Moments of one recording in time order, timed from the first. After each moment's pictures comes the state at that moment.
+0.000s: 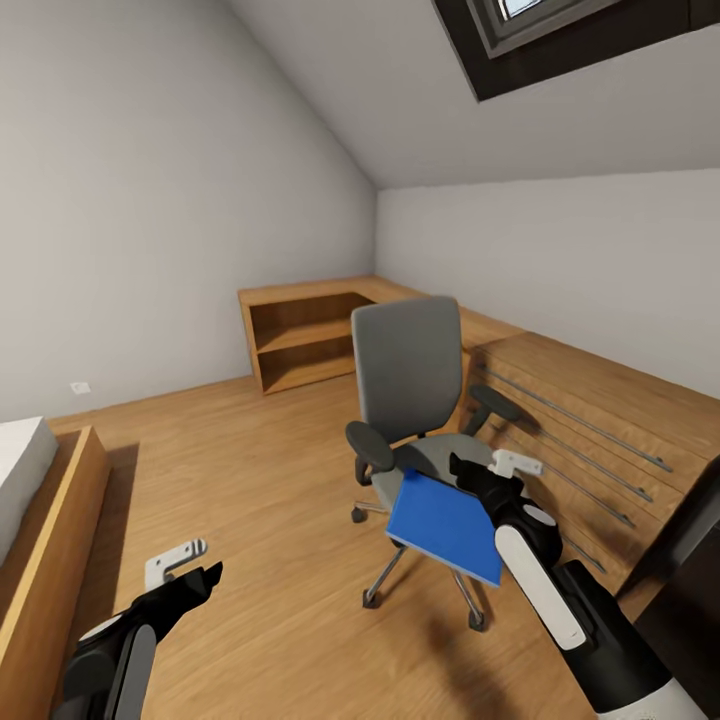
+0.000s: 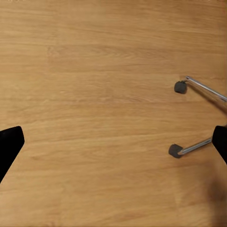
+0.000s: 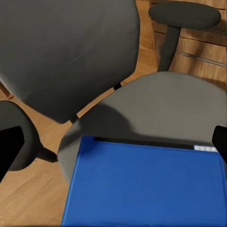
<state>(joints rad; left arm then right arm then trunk) -0.14 -0.13 0.32 -1.56 0.12 0.71 0.04 -0.48 -0.16 0.34 -1.48 -0.71 0.38 -0.60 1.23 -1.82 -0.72</state>
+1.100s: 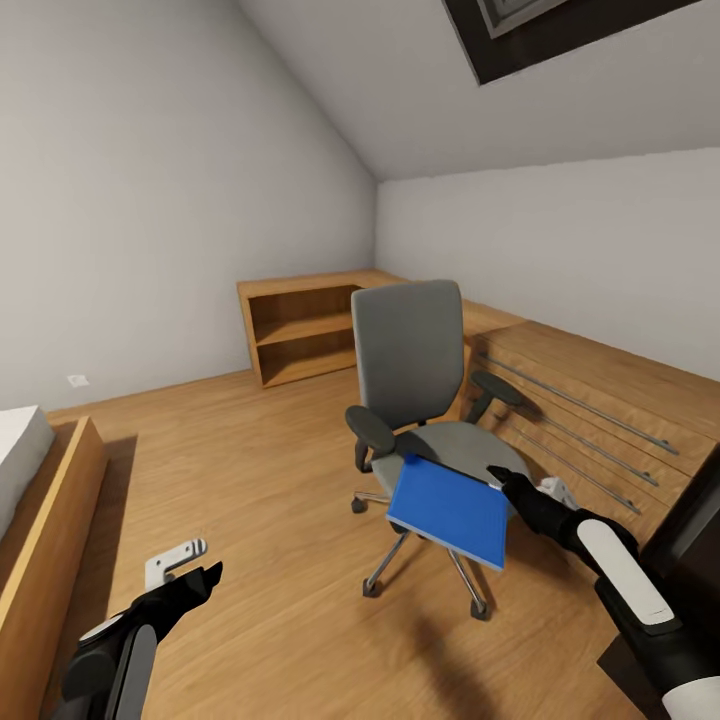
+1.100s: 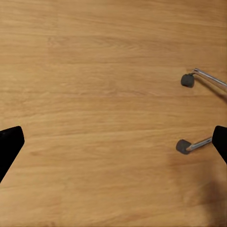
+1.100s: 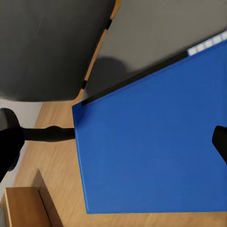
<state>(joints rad) -0.14 -0.14 0.32 -1.56 0.11 0.71 0.04 -0.48 -0.32 0.13 -1.23 -1.37 0.38 -0.34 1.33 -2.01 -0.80</state>
